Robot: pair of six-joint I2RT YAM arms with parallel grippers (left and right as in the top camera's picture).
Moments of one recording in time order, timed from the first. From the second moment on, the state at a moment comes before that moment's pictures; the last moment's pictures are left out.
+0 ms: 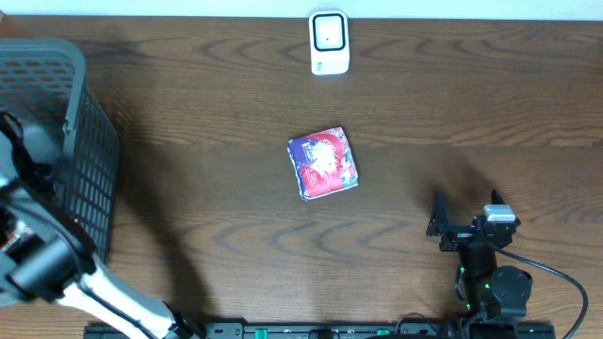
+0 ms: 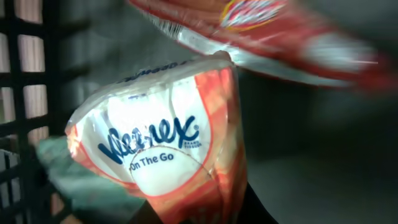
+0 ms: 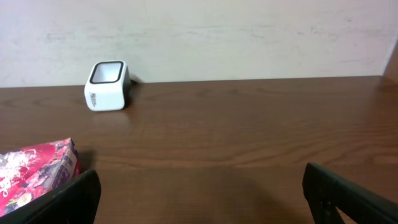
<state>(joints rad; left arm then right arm) 0.72 2.02 1.66 -1.27 -0.29 -1.00 -0.03 0.01 0.01 -0.07 -0.06 0.04</state>
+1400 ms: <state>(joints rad) -0.53 1.72 1.59 -0.79 0.11 -0.75 -0.03 0.01 0.01 -0.07 -0.06 0.04</state>
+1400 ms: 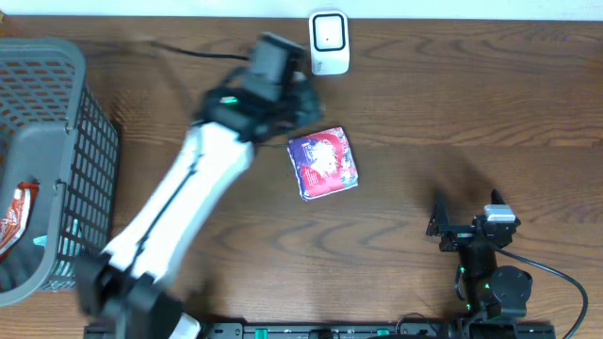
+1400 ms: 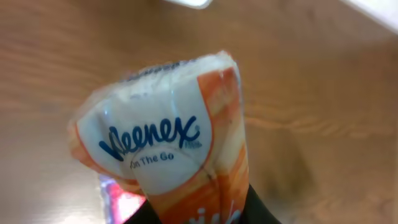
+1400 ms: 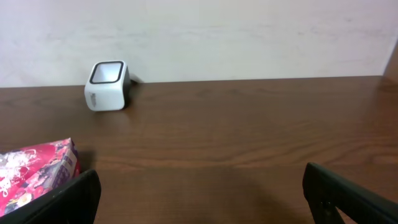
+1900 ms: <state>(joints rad) -0.73 2.02 1.59 -0.57 0.12 -0.78 -0.03 0.01 0.01 -0.07 -0.06 0.04</state>
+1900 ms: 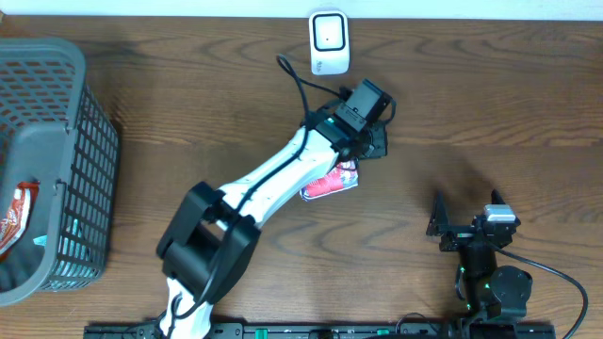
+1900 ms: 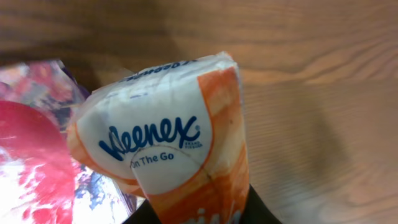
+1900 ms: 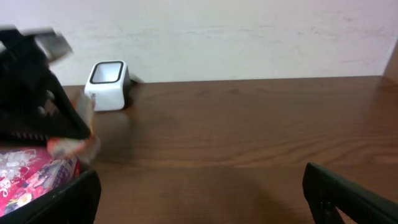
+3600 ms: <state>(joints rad) 0.62 1.23 1.60 -1.02 0.20 -0.66 -0.03 0.01 0.01 -0.07 -0.06 0.04</state>
